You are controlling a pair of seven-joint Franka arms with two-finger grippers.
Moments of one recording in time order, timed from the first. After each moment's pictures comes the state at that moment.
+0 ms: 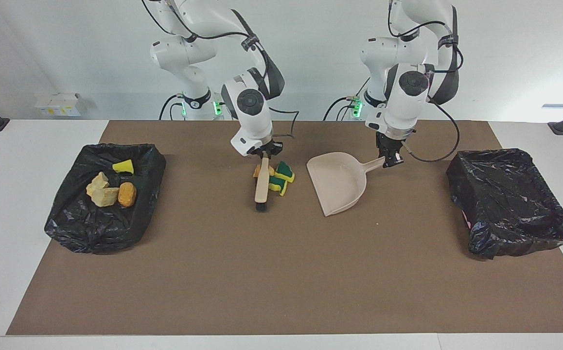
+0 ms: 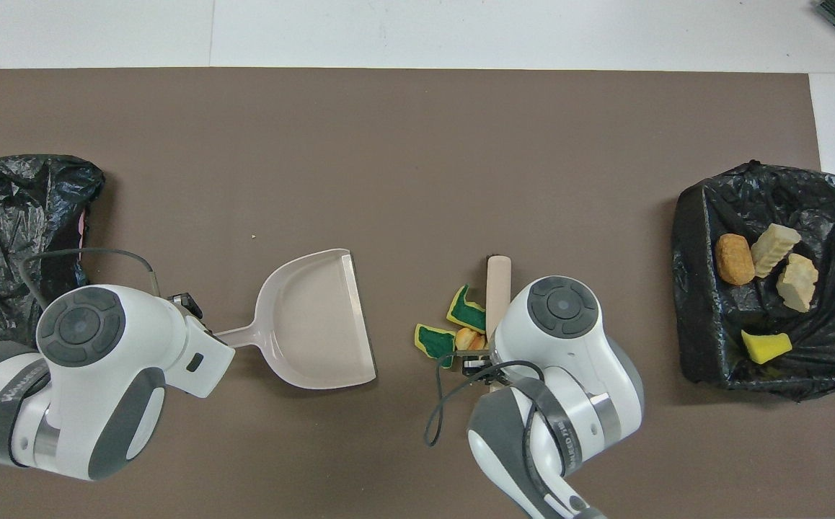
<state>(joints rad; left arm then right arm) -0.18 -0.17 -0.14 -2.40 0.05 2.16 1.01 0.44 0.14 0.19 -2.17 0.24 2.15 0.59</state>
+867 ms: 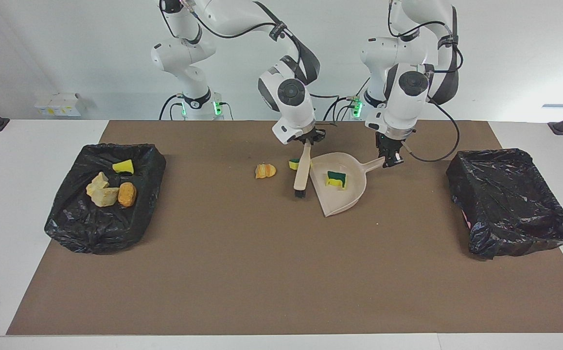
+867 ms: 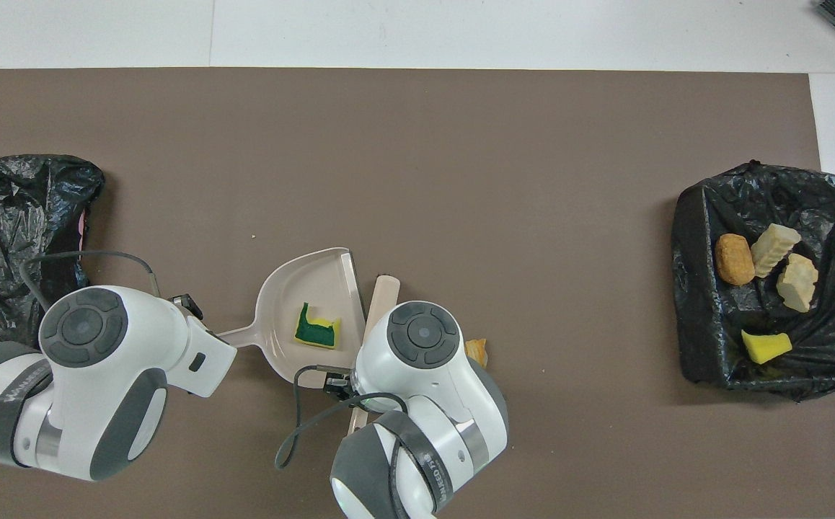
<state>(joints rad) -0.18 -0.17 -0.14 -2.40 0.05 2.16 1.01 0.54 0.21 0.18 -1.95 0.40 1.98 0.77</state>
